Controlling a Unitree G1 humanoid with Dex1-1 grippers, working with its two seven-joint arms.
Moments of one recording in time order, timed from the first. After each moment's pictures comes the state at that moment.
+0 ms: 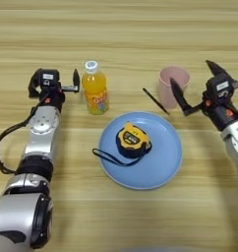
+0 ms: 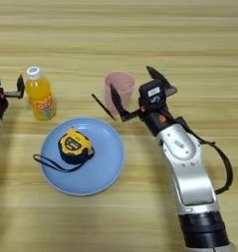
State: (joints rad) left arm -0.53 0.21 0.15 0.81 -0.04 -0.35 -0.01; right arm -0.11 -0.23 0.08 -0.27 0.10 0.11 0.34
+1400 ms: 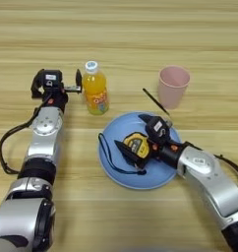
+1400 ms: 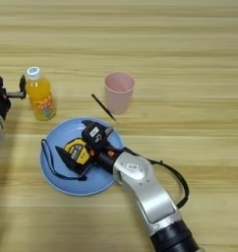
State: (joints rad) left arm -0.50 0.19 0.14 0.75 -0.04 -0.32 0.01; right arm -0.09 -0.15 0.36 -0.09 0.08 0.24 0.49
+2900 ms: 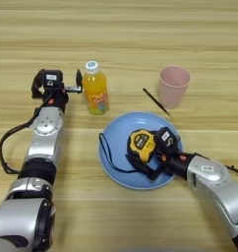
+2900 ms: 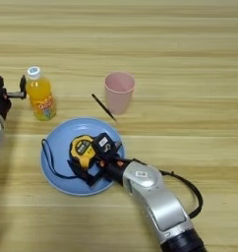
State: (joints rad) left arm -0.50 0.19 0.13 0.75 -0.04 -0.32 0.02; right arm -0.03 -0.21 0.35 -0.11 0.12 0.35 0.51
